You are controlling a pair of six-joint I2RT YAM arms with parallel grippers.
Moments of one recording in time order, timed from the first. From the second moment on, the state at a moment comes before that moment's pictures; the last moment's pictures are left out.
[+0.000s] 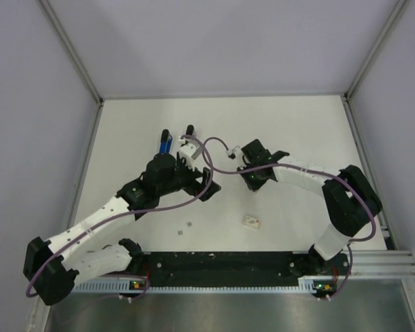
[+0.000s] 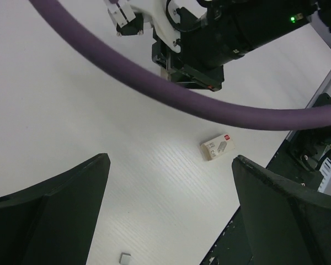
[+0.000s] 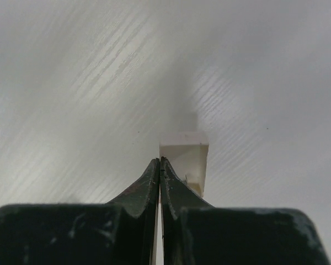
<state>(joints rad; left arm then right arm) -0.73 1.03 0.77 -0.15 0.23 -0.28 0.64 1.63 1.02 -0.49 -0.03 -0.08</state>
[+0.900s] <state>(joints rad) -0.73 0.63 0.71 -0.33 0.17 -0.33 0.73 1.39 1.06 -0.59 0.00 -0.02</state>
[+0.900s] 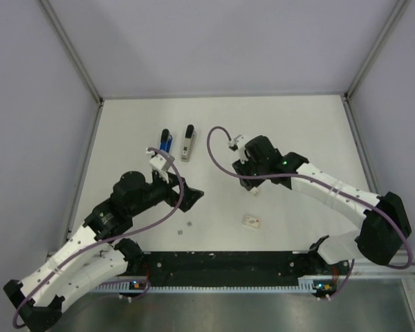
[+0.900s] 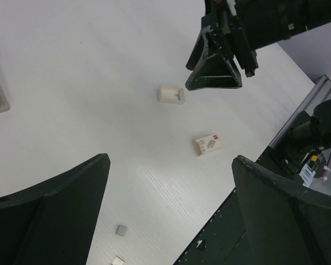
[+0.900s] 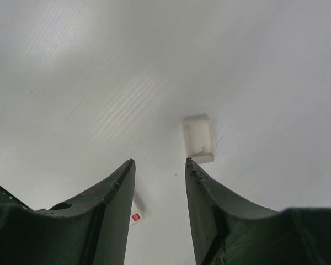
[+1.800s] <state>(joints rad) -0.73 0.74 0.40 -0.36 0.07 -0.62 0.91 1.31 0.89 -0.39 -0.24 0.32</state>
